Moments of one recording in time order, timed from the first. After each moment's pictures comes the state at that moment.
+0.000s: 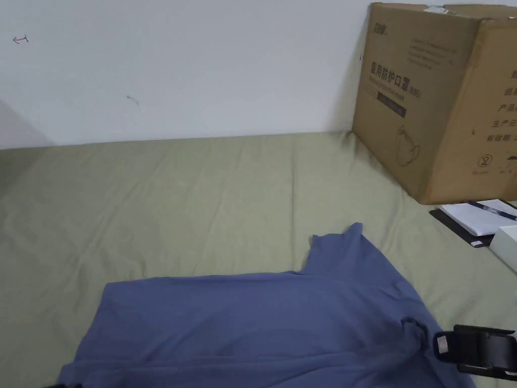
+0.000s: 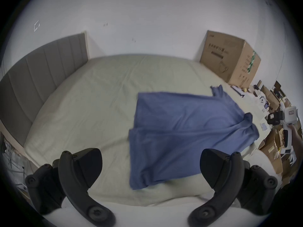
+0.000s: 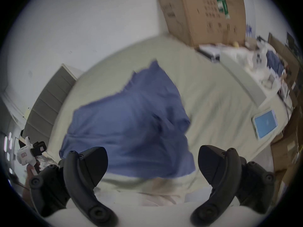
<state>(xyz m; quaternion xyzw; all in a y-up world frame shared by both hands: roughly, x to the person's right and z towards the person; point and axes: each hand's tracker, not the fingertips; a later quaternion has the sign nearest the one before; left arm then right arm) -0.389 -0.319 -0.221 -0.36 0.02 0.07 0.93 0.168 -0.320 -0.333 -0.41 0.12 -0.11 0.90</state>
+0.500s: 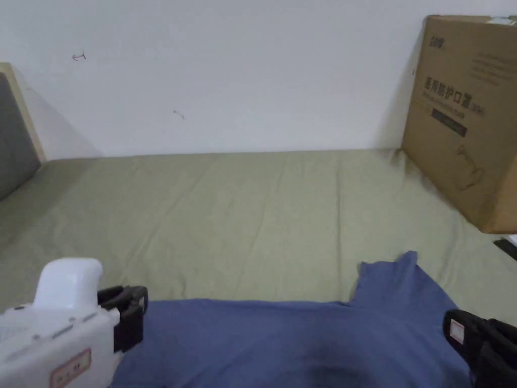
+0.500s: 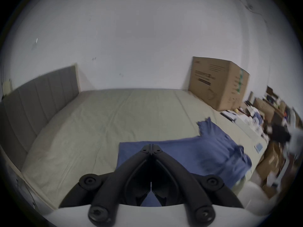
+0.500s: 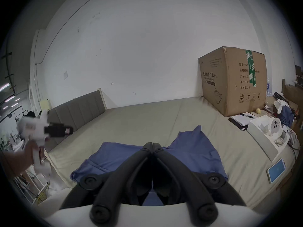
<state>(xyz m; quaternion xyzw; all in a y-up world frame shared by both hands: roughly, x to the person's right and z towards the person) -0.375 -0.264 -0.319 -0.26 0.01 0.07 0.96 0.069 -0.289 -0.311 -0.16 0.21 -0.06 0.96</state>
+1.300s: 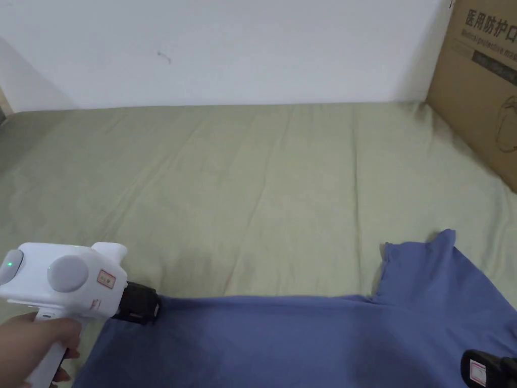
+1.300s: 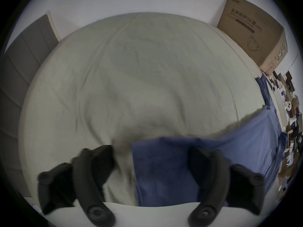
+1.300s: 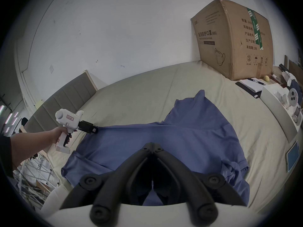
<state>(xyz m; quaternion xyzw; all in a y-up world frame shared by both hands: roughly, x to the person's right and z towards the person) -0.451 -0.446 -0.539 -0.54 0.01 0.03 0.84 0.061 -0.363 -0.402 -0.31 0.20 -0.09 0.93</state>
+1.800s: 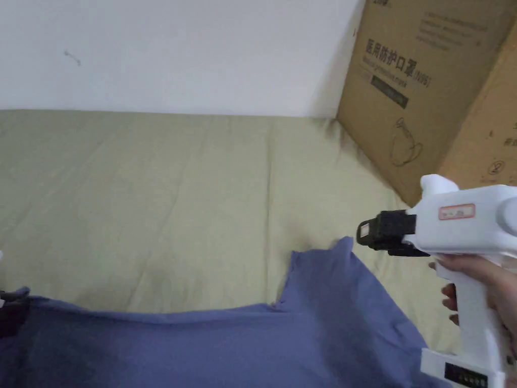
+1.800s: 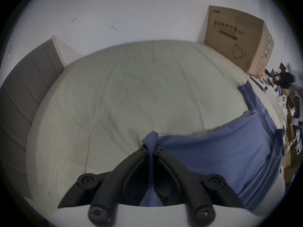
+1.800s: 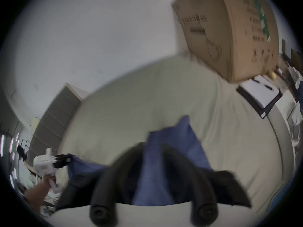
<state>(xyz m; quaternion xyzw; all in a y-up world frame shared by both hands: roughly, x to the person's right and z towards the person) -0.416 -0.396 -0.494 -0.43 0.00 0.00 0.90 0.129 -0.333 -0.644 -0.44 0.14 -0.14 0.88</state>
